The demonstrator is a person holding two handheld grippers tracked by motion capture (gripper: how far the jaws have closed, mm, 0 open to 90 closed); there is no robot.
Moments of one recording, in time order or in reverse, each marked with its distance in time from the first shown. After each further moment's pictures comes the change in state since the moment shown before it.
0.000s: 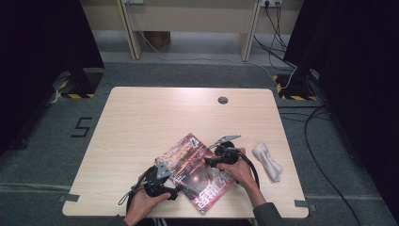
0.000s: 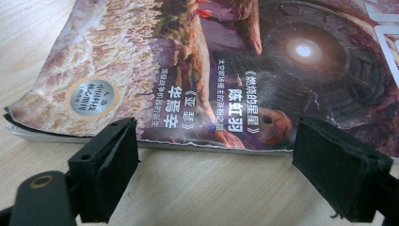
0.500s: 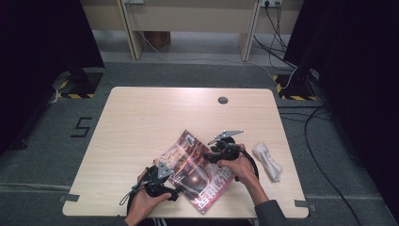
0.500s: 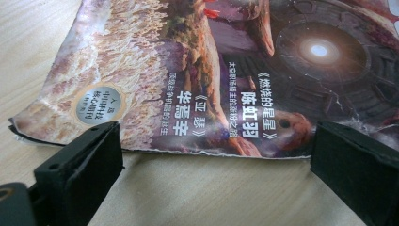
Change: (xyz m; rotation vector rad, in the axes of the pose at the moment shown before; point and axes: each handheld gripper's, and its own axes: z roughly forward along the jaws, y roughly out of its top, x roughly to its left) left arm 0.002 -0.001 0.003 0.015 0.030 -0.007; right arm 0.015 0.021 -0.027 -0.056 0.069 -0.014
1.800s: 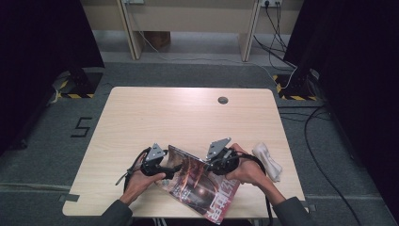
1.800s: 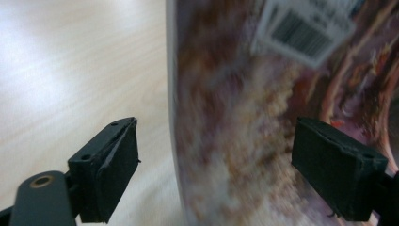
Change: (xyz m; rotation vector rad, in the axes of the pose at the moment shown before) left arm 0.054 0.026 0.018 -0.298 -0.152 0.007; right arm 0.048 0.008 -0.041 0.201 0.088 -0.592
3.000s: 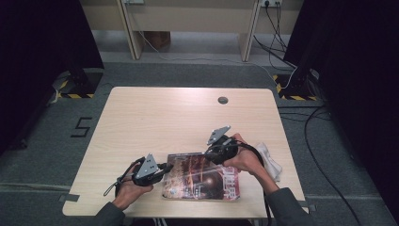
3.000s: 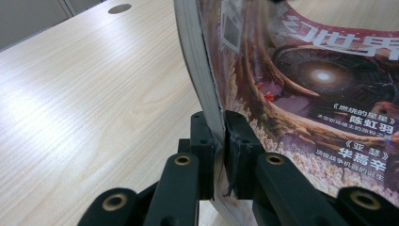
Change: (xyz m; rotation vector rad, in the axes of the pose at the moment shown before) left arm -0.016 -0.013 -0.042 -0.014 -0.018 0.222; right arm -0.039 0.001 0.009 -0.010 -0.098 0.125
